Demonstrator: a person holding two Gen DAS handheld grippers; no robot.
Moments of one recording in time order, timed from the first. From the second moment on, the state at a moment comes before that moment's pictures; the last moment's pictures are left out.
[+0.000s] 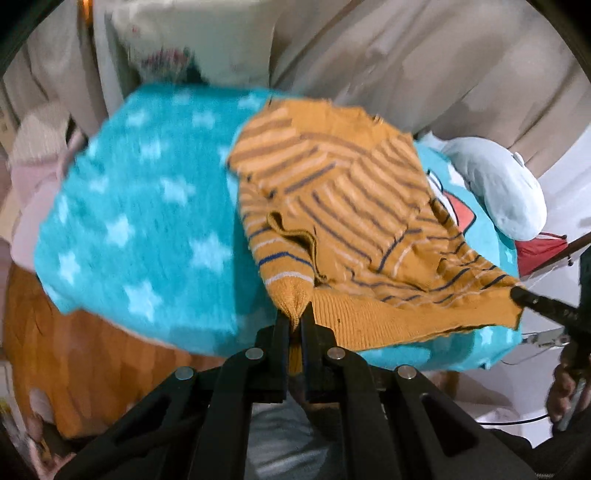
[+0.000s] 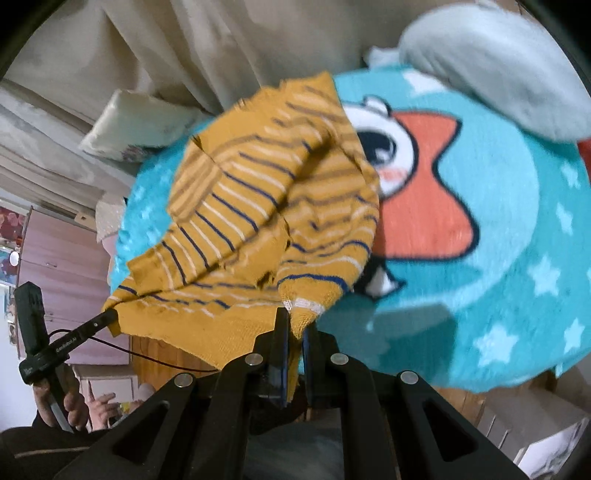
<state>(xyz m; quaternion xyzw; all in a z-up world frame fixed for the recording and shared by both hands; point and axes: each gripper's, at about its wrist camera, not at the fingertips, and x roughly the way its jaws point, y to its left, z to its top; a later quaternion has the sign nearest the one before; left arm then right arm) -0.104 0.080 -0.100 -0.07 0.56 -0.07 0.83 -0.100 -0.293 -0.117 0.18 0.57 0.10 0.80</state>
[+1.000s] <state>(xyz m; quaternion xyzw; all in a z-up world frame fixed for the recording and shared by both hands) -0.006 0.064 -0.059 -0.07 0.48 -0.05 0.87 0.018 -0.302 -0.064 0.20 0.49 0.09 0.84</state>
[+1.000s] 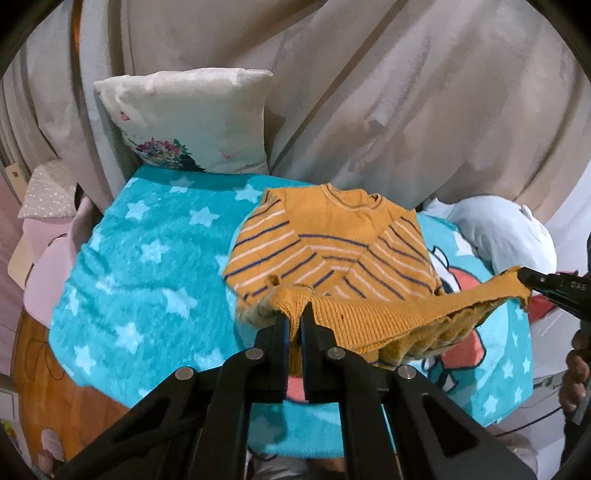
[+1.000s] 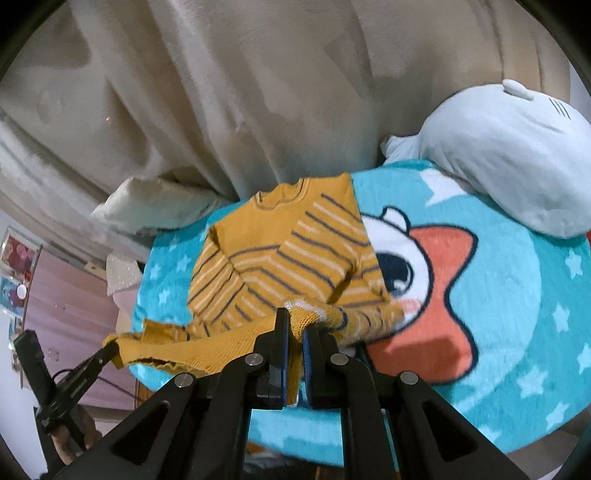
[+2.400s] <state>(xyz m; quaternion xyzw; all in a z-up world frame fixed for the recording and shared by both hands) 0.232 0.071 -0.197 -0.01 0.55 -0.03 0.84 0.257 -0.328 -0.183 0.25 0.52 0.01 0.82</state>
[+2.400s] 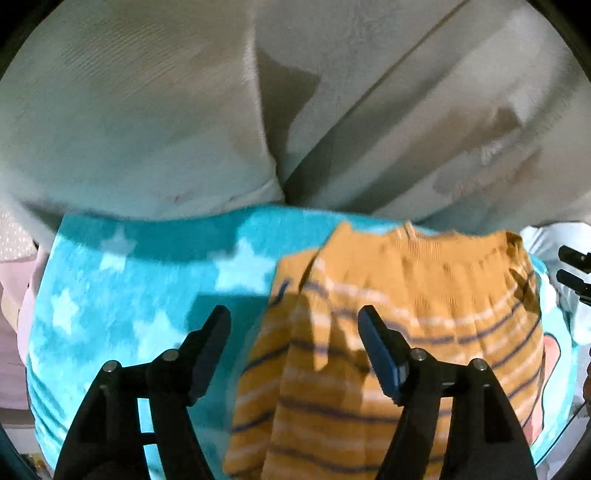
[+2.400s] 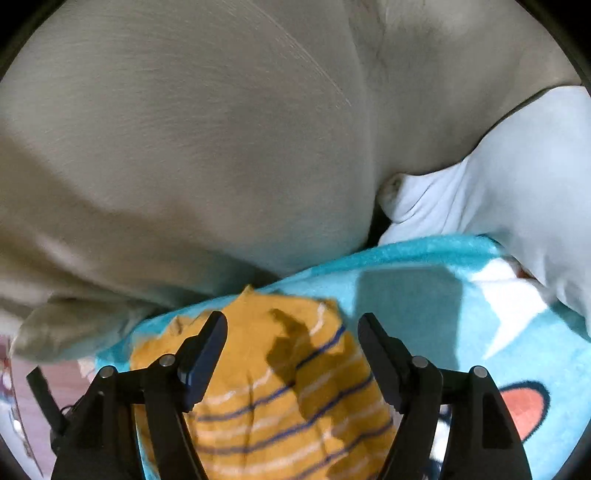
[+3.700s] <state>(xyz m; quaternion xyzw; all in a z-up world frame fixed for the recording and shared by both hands) 0.129 0.145 -0.214 -0.13 0.58 0.01 0.80 0.158 -0.316 -0.230 0.23 0.60 0.02 0.76</state>
